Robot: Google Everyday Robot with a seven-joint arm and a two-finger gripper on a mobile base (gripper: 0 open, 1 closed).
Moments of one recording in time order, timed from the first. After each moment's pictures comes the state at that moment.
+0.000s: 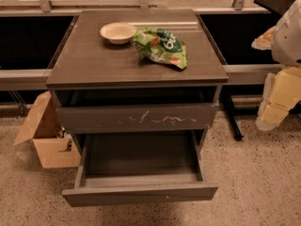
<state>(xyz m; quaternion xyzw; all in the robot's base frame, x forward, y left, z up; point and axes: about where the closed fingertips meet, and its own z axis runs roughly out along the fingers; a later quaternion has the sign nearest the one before) 0.438 -0.217 0.977 -0.60 0.78 -0.03 0.16</state>
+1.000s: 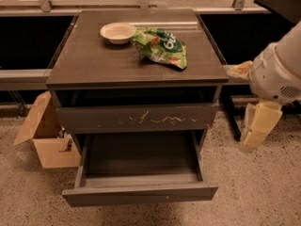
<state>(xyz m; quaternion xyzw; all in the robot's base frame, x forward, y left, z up) 0.441 -0.195 0.907 -0.65 0.73 0.03 0.18</state>
